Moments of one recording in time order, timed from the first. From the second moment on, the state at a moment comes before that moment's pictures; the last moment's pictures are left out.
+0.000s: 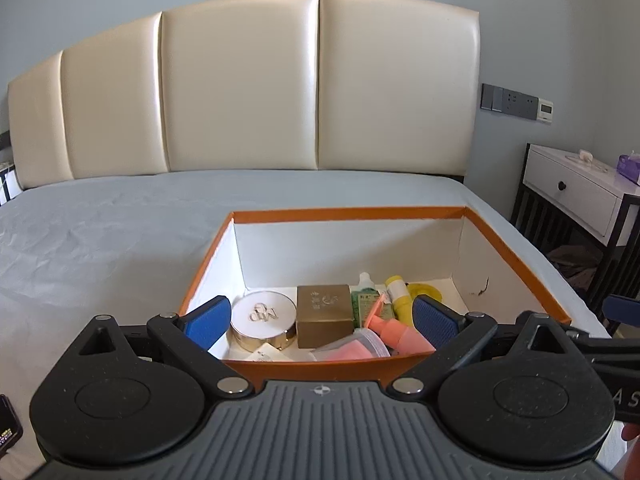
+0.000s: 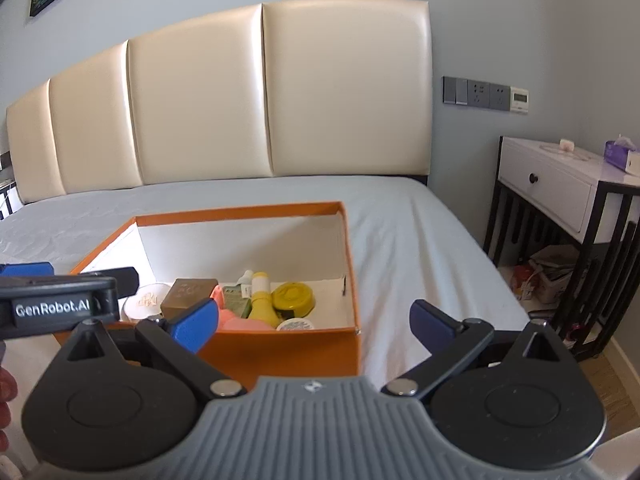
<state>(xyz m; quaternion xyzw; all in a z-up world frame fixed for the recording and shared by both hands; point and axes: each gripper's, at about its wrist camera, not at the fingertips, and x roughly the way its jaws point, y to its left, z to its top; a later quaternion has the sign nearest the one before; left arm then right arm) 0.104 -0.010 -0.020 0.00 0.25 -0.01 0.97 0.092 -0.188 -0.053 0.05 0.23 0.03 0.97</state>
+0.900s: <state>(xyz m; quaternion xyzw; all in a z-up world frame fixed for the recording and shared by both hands) 0.096 0.005 -0.025 -0.03 0.27 0.00 0.96 0.089 -0.185 -0.055 0.04 0.24 0.03 0.97</state>
